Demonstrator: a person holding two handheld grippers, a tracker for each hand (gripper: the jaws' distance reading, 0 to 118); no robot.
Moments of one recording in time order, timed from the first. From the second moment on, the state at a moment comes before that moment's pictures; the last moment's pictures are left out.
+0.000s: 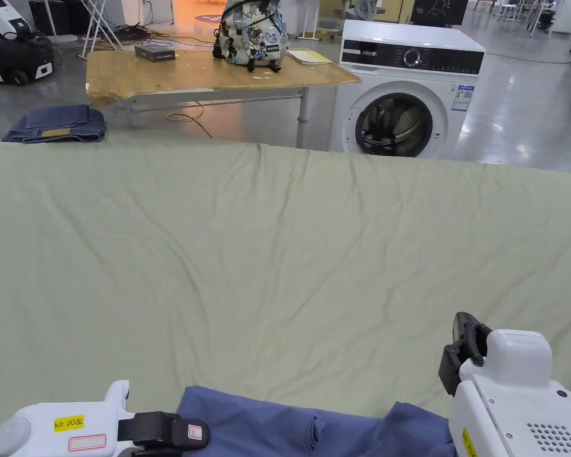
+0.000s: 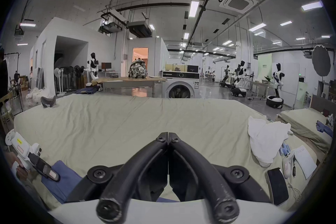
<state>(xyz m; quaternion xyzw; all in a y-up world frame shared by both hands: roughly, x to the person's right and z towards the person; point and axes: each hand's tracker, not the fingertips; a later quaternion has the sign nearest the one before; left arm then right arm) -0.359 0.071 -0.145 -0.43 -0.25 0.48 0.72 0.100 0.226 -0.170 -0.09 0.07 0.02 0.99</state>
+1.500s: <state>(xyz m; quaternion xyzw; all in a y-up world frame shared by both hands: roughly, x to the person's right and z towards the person) -0.151 0.203 -0.201 -0.53 -0.21 0.15 0.81 0.121 0.219 -0.173 -0.11 0.05 0.02 0.99</state>
